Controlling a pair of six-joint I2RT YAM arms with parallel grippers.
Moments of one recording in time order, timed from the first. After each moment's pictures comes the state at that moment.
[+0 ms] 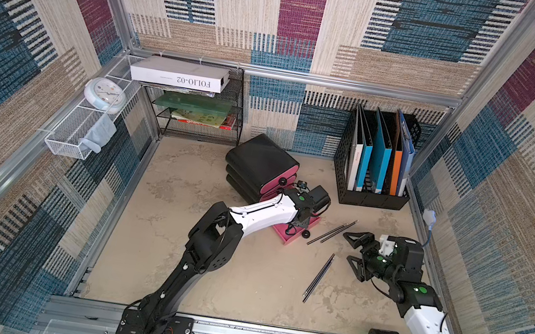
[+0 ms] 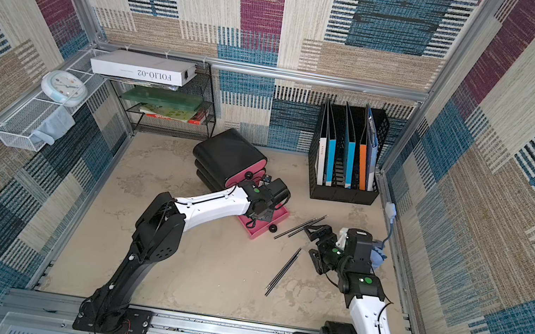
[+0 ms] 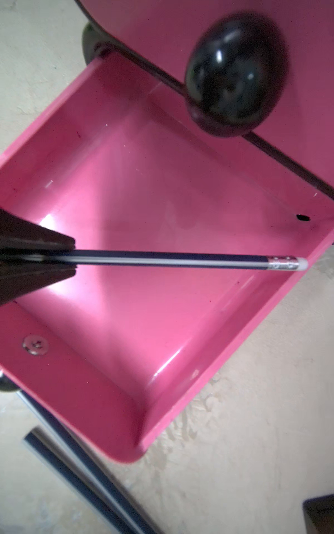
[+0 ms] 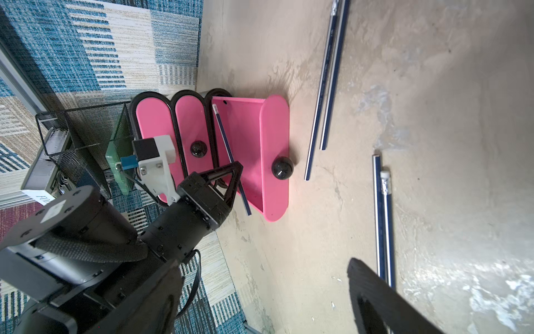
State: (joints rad) left arm -0.84 2.27 1.95 -0.87 -0.37 -0.68; right arm 0.05 0.78 0.52 -0.39 -0.51 1.15
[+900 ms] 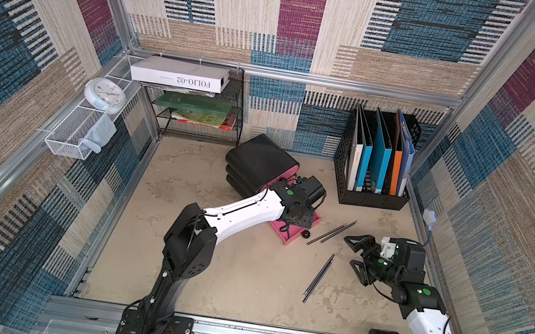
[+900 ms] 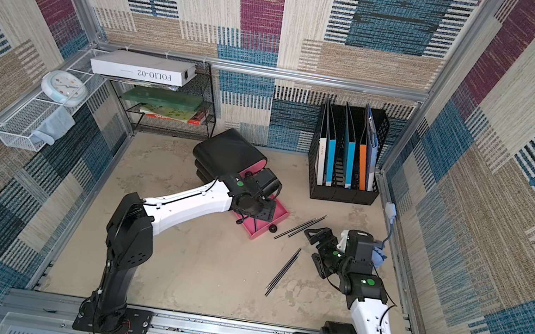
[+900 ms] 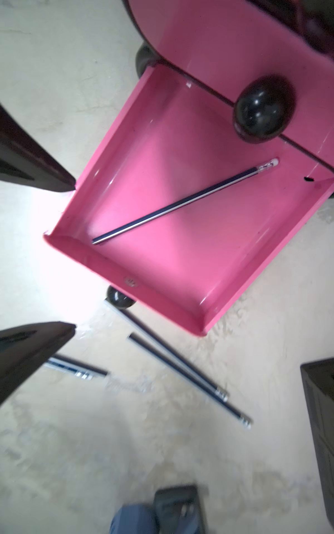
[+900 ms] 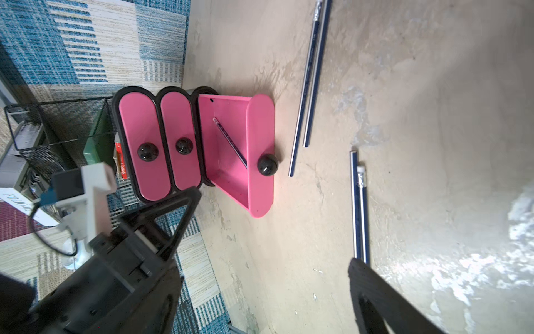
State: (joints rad) left arm -0.84 2.00 1.81 -0.89 -0.11 -0.66; right arm 0.05 0.76 0.56 -0.52 -0.47 1.08
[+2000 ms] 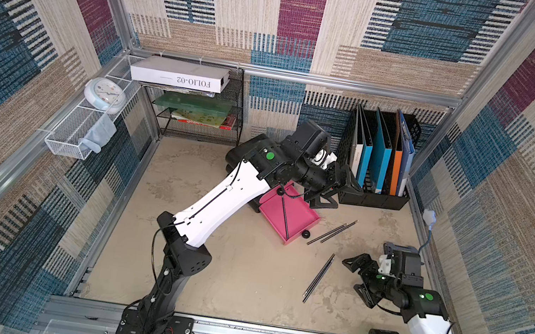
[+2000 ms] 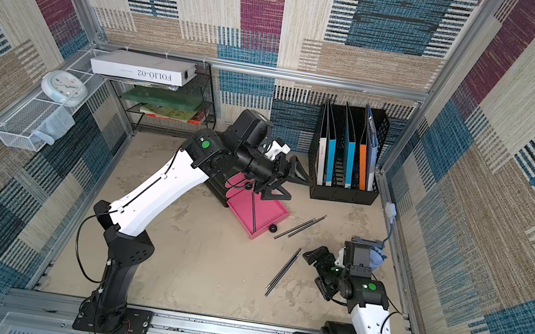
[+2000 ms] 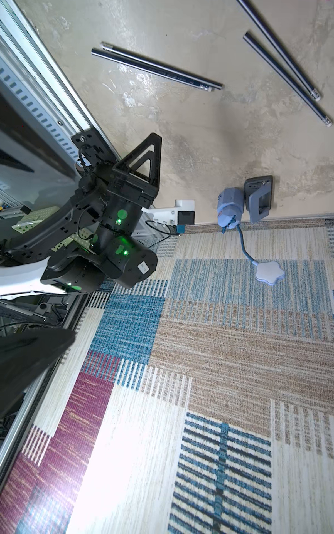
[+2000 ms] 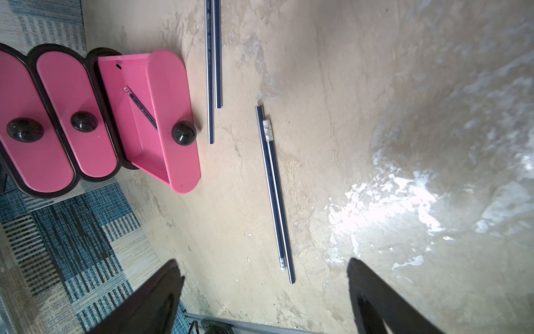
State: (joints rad) left arm -0.82 2.07 2.54 -1.09 0.65 -1.14; right arm 0.05 0.72 0.56 -0.84 -0.41 0.93
